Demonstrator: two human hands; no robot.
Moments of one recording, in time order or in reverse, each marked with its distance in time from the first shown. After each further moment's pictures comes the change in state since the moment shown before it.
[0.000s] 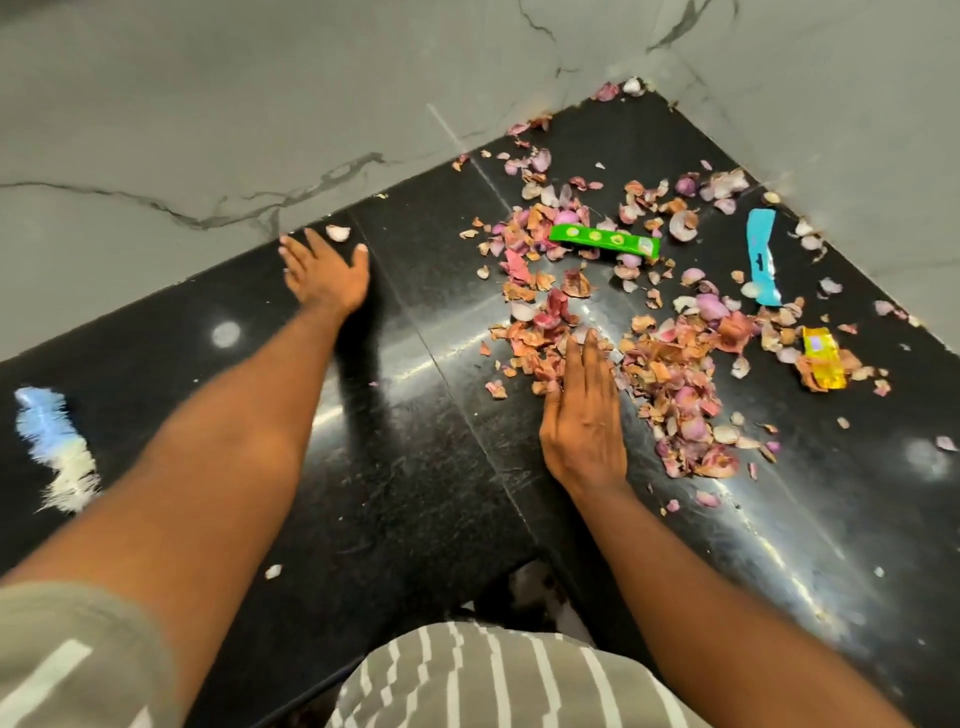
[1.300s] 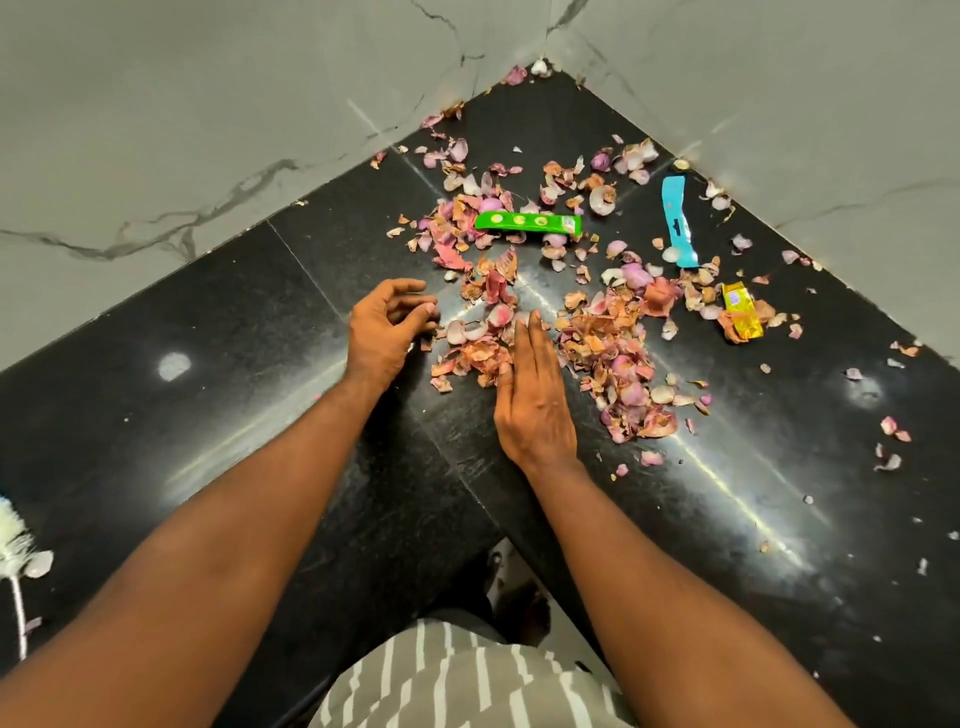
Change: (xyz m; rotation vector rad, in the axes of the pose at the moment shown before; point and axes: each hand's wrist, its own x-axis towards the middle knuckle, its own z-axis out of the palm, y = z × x) left_hand -0.153 0.060 0.045 -0.899 -0.367 0.401; right_hand -0.001 0.005 -0.001 0.196 0.085 0.012
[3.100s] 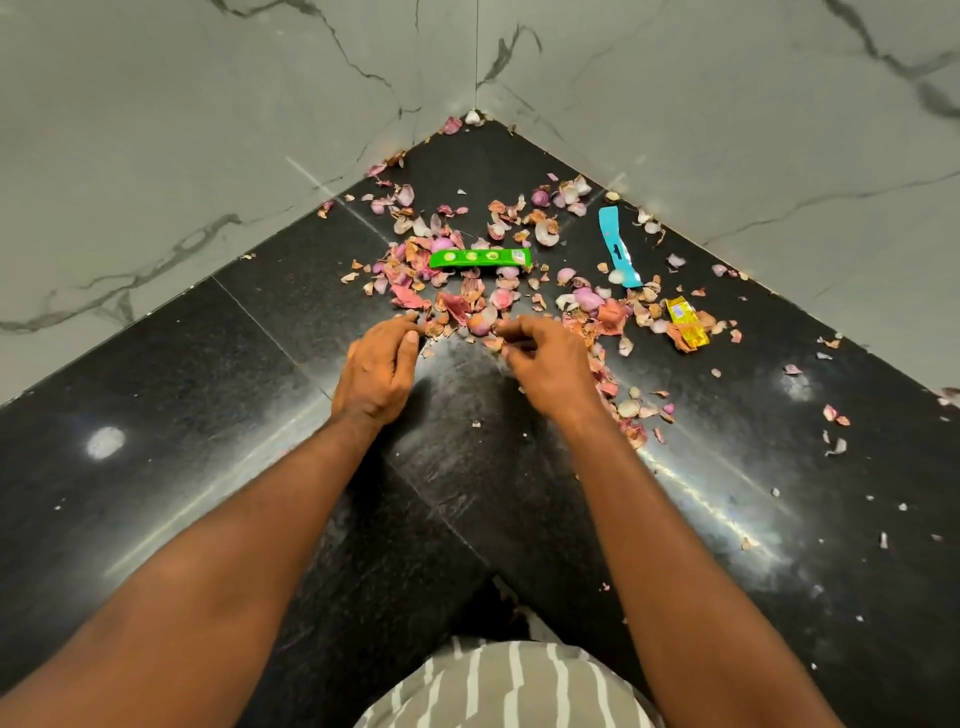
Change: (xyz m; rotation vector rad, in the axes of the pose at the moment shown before) left_hand 0.018 -0.014 0.015 0.606 -0.154 0.446; right_hand 0.061 -0.013 -0.081 0.238 -0.032 0.267
